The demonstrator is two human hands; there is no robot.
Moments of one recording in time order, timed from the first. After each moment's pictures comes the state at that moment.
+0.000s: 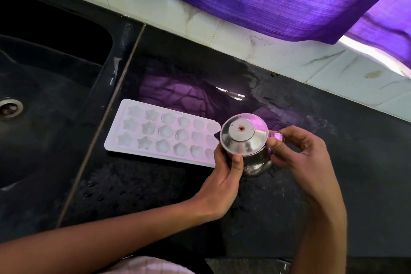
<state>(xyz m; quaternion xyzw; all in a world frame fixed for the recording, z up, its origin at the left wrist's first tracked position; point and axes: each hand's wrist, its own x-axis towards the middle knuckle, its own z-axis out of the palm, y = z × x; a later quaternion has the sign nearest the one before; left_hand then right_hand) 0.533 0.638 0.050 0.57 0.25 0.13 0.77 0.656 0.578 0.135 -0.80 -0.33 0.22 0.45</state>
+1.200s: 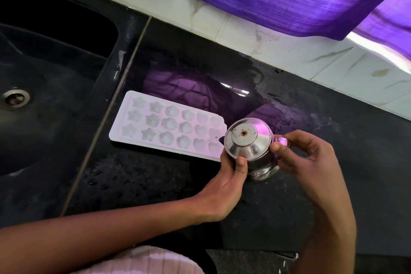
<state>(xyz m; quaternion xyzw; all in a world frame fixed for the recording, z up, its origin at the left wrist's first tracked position) 0.524 0.627 0.047 0.58 0.22 0.09 0.78 0.646 0.564 0.136 -0.83 -0.34 0.18 0.39</state>
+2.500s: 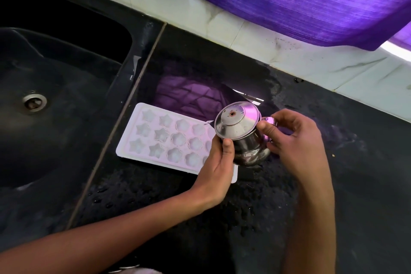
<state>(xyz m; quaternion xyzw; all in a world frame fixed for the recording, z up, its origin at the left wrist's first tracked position) 0.540 0.681 0.045 0.52 0.32 0.22 0.76 0.663 0.647 0.122 -0.84 -0.37 0.16 0.36</state>
